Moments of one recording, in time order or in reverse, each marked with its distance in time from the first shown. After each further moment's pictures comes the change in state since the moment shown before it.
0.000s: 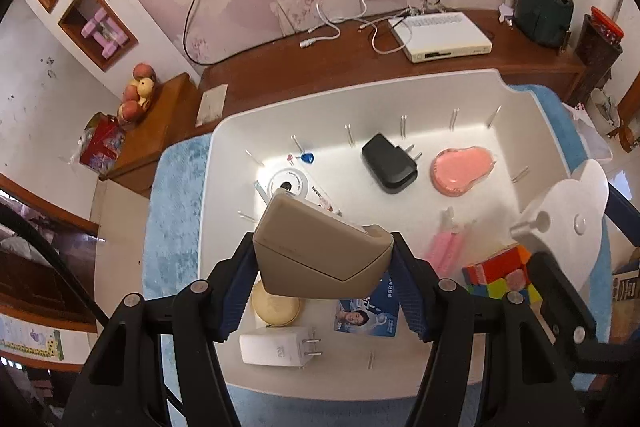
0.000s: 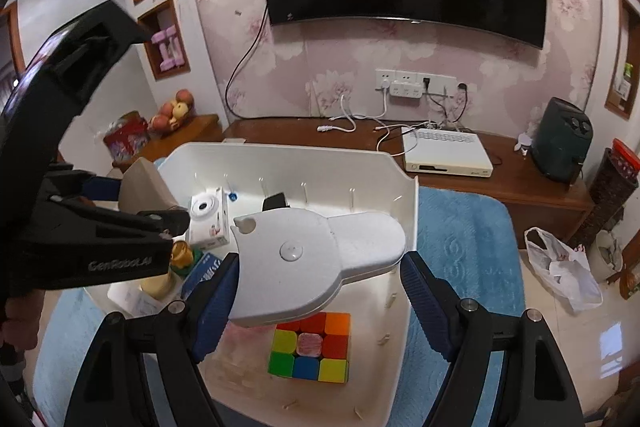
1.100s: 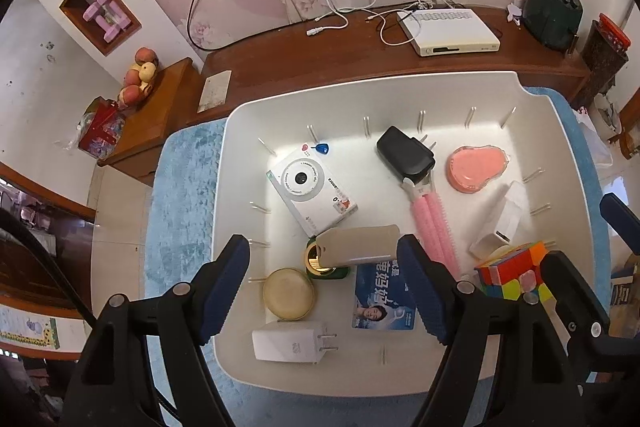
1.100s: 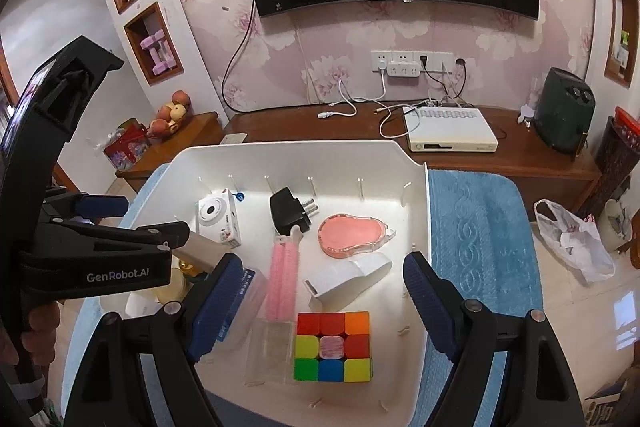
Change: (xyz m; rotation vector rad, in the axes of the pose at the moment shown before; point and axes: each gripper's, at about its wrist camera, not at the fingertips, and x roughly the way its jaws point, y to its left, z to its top) left arm -0.003 0.023 0.001 -0.034 0.033 -0.016; right arm -0.002 0.001 0.011 0.100 0.052 0.021
